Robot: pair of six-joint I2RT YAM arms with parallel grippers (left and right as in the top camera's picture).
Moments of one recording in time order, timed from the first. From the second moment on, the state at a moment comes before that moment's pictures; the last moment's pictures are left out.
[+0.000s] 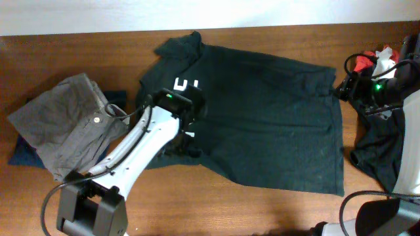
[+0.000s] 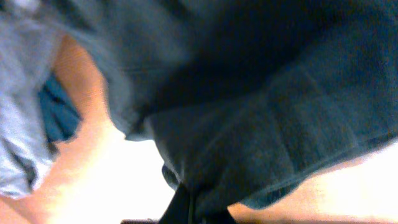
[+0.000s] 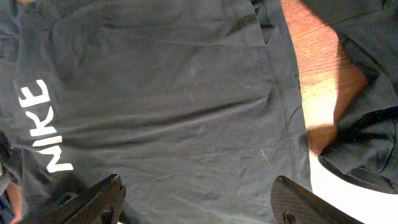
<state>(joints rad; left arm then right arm) -0.50 1.74 1.41 -1.37 -0.25 -0.18 -0.36 1.62 1.70 -1.34 -0.29 0.10</state>
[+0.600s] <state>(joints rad) -0.38 1.74 1.43 -1.16 -0.30 -0.15 -0.37 1.75 1.54 -1.38 -0.29 0.11</state>
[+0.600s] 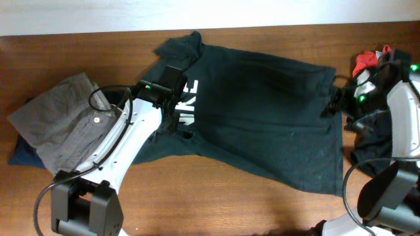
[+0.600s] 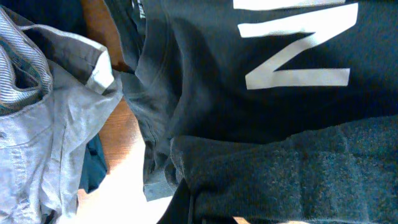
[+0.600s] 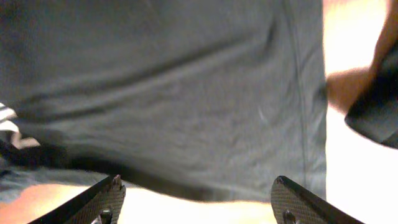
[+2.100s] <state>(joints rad) -0.38 1.74 1.44 -1.20 -0.30 -0.14 -0.82 1.65 0.81 -1.04 -0.22 0.21</state>
